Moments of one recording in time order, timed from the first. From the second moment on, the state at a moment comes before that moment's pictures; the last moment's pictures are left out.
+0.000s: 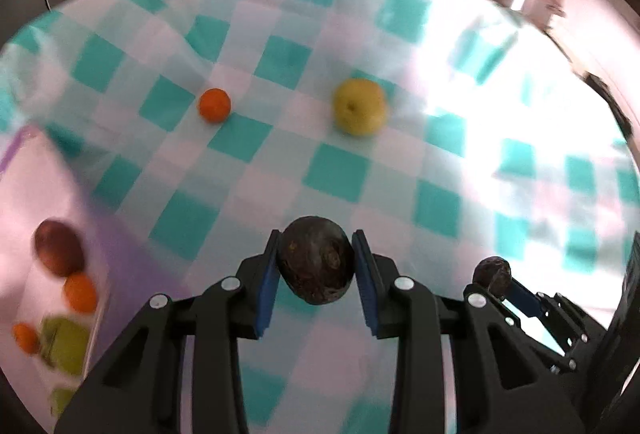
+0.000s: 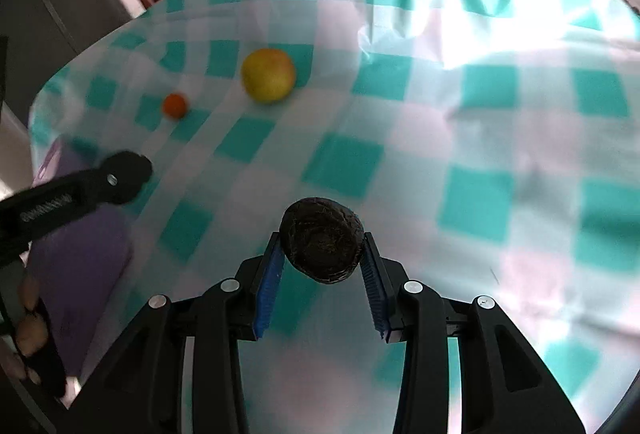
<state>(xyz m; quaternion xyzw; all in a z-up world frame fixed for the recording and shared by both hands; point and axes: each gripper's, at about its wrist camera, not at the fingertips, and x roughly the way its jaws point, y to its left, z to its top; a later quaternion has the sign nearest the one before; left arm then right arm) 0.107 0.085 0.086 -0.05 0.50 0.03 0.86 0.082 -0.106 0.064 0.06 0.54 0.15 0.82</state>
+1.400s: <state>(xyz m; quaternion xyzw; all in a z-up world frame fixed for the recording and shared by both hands) -0.083 0.271 0.180 -0.01 0.48 0.07 0.88 -0.016 0.086 0.198 0.04 0.47 0.29 0.83</state>
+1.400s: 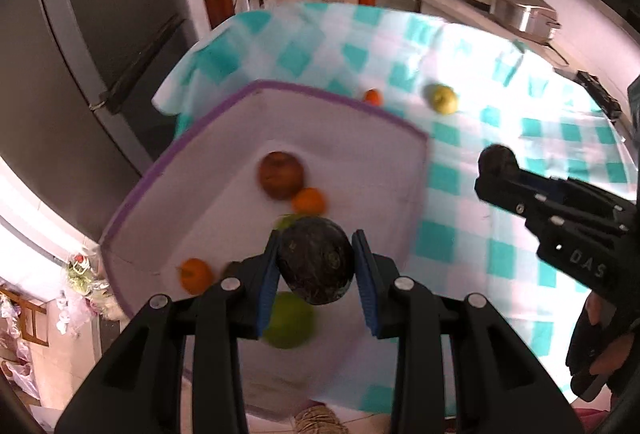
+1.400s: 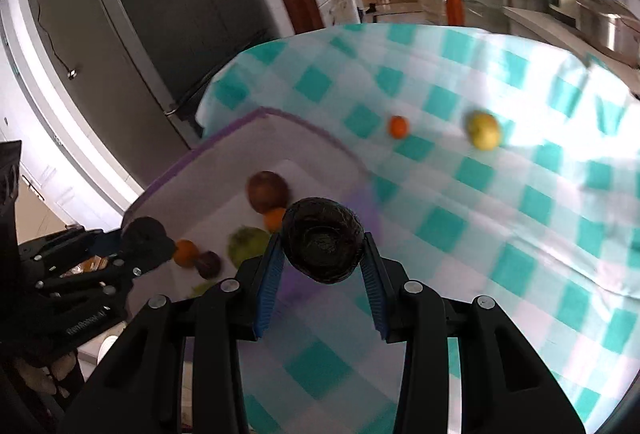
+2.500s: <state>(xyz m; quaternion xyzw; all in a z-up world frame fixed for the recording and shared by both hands) -0.029 0.427 0.062 -0.01 0.62 0.03 0.78 0.034 0.329 0.093 -0.19 0.62 0.29 0.71</state>
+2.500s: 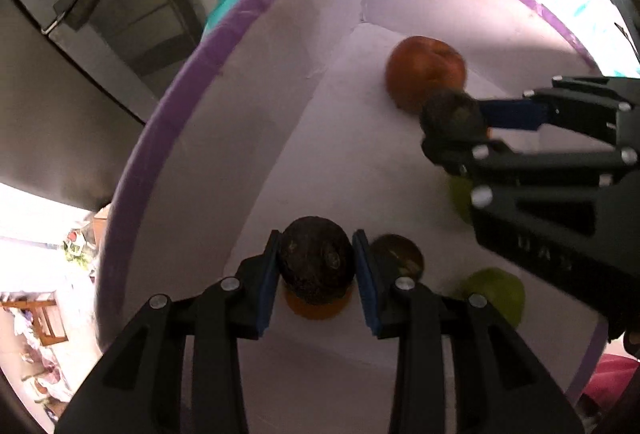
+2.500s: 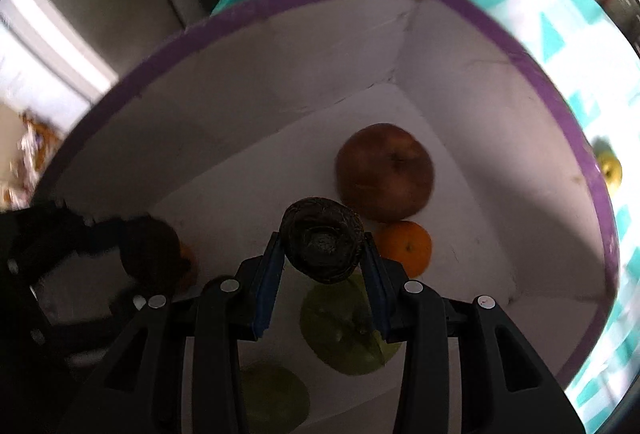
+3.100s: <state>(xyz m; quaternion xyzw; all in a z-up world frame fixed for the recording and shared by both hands) -0.024 0.425 0.056 -0.03 0.65 0.02 0.76 0.045 0.329 0.069 -0.17 0.66 0.29 0.67</state>
